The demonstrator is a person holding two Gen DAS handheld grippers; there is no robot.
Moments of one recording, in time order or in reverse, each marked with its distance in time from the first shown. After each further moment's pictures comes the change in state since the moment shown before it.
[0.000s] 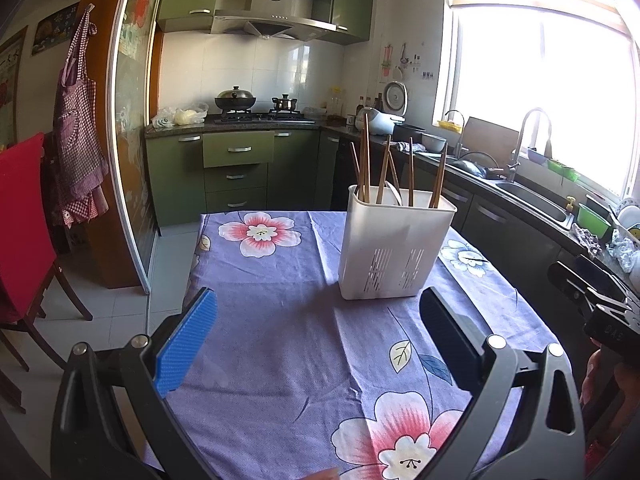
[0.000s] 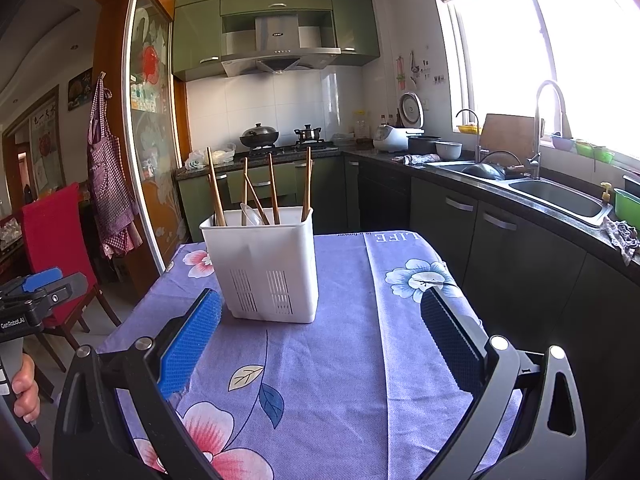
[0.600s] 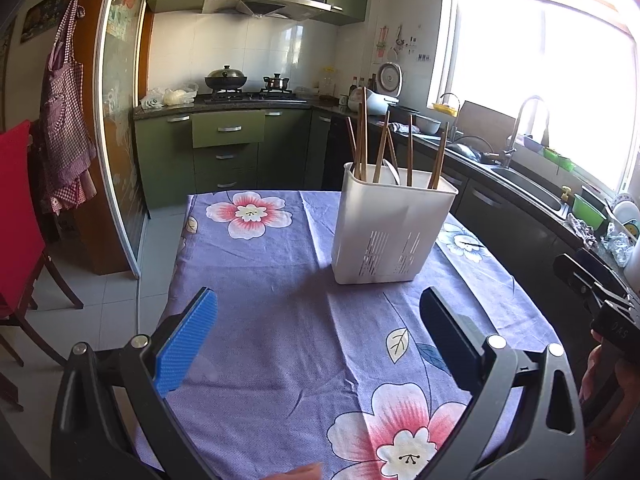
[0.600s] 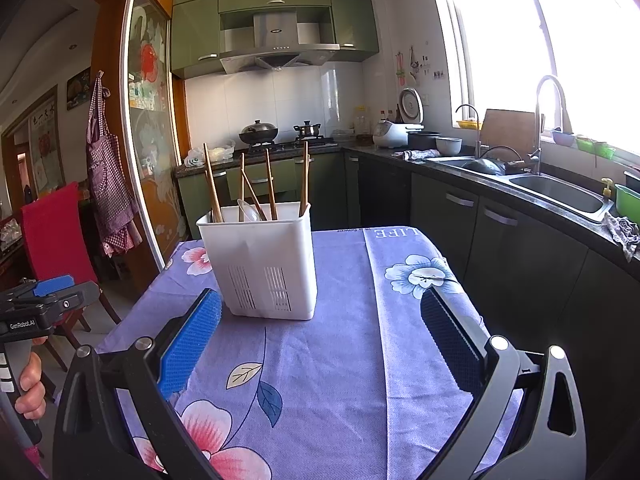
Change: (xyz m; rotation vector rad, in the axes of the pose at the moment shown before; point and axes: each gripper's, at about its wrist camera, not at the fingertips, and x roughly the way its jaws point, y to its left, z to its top) left arm 0.022 0.001 -0.001 -0.001 0.074 -0.024; right arm 0.005 -0.003 0.000 0.006 0.016 0.000
